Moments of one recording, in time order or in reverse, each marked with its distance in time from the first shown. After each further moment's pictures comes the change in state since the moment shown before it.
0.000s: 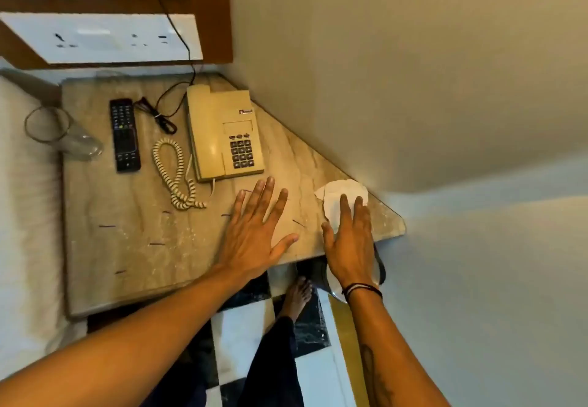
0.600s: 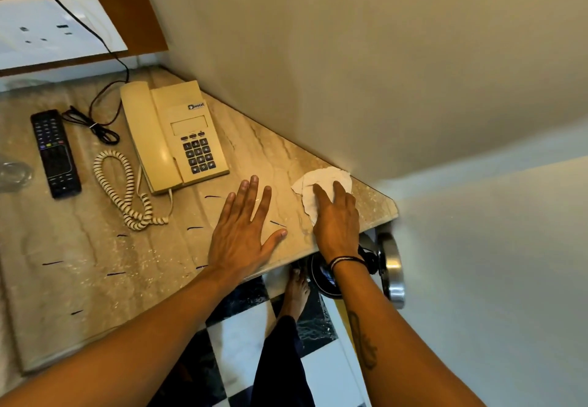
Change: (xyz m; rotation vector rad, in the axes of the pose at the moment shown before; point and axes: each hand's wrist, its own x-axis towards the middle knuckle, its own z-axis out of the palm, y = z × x) left_hand 0.039 0.003 0.064 0.040 -0.032 0.016; right_hand 0.065 0.034 0.040 -0.189 0.015 -0.047
